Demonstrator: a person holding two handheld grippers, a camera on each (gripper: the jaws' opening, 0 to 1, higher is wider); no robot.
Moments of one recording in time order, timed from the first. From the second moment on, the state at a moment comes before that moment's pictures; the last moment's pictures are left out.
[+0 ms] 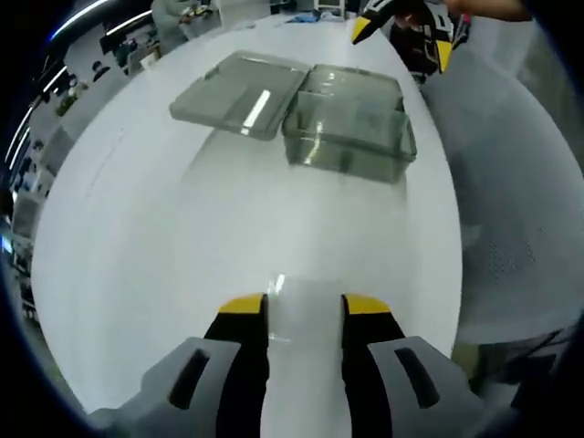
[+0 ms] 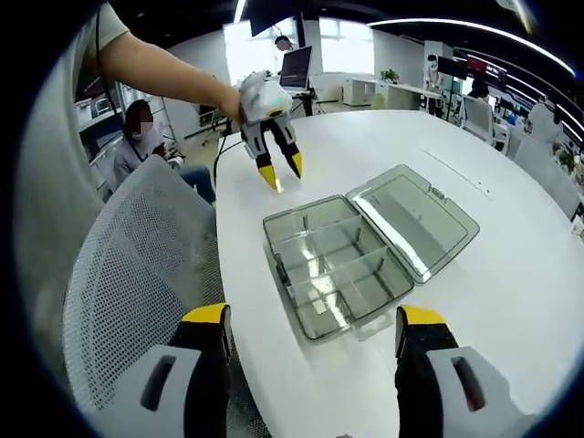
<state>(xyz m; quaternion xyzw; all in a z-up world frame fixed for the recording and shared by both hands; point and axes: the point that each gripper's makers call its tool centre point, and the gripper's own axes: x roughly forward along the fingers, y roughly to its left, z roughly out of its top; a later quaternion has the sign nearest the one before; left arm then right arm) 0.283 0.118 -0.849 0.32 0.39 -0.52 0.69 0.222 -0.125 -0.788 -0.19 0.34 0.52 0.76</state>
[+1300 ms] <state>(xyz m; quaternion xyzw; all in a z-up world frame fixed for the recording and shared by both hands) 0.245 0.015 -0.754 0.30 0.24 -0.54 0.75 0.243 -0.079 -0.765 -0.10 0.34 0.54 0.77</state>
